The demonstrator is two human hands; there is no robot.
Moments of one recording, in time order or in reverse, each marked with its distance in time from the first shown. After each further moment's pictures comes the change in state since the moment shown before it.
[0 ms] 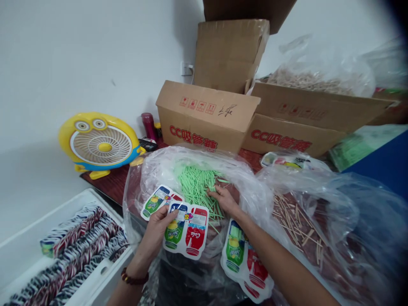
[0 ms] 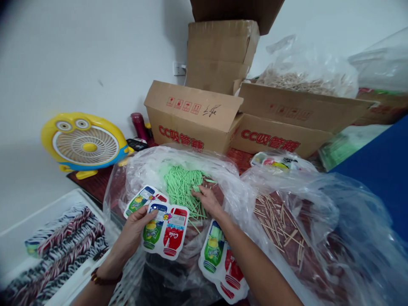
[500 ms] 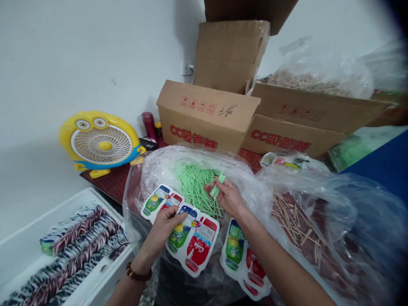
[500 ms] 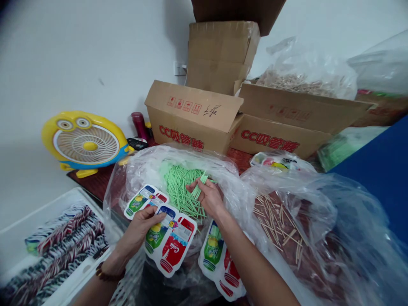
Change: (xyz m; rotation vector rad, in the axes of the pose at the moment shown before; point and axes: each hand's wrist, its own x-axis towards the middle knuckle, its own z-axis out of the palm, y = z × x) left_hand -0.002 0.004 0.012 0.137 -0.076 -0.031; right_hand -0.017 -0.069 0.008 0.804 0.087 0.086
